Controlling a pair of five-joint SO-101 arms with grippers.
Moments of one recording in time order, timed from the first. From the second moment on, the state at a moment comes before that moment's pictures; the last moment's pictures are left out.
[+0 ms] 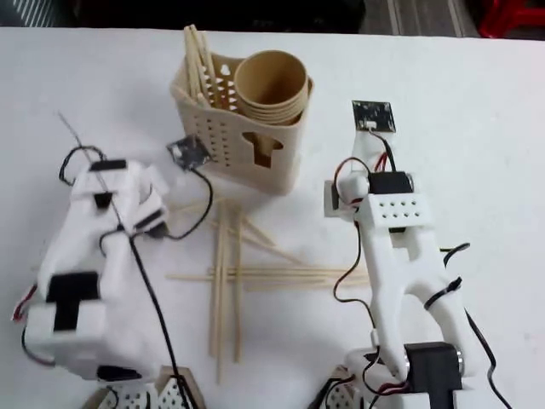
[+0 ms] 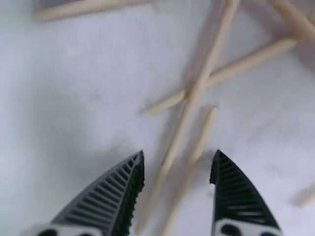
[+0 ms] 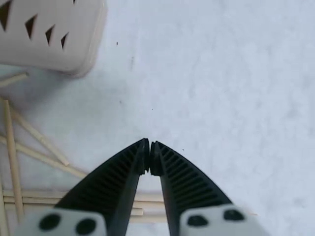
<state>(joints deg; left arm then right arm) -10.6 9.8 25.8 56.6 -58.4 -7.6 -15.9 31.8 61.3 -3.3</state>
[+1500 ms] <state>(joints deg) -14.8 -8.0 10.5 99.7 -66.5 -7.6 -15.9 31.8 61.3 -3.3</state>
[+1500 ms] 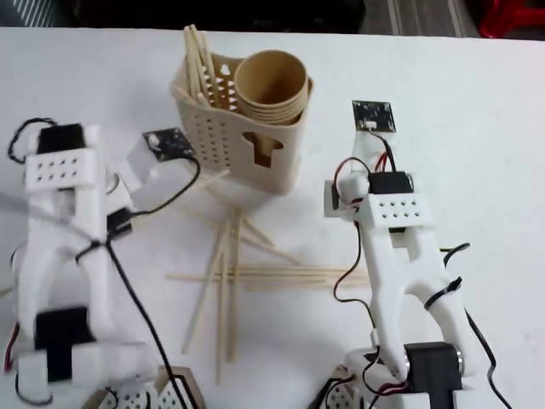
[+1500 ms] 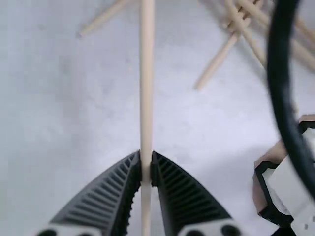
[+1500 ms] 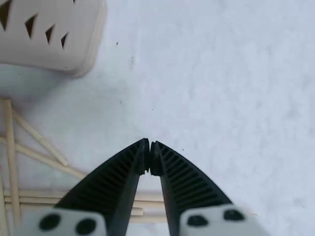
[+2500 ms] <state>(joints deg) 0.7 -46.5 10.5 72.7 -36.8 -7.6 -15.9 31.8 60.6 -3.3</state>
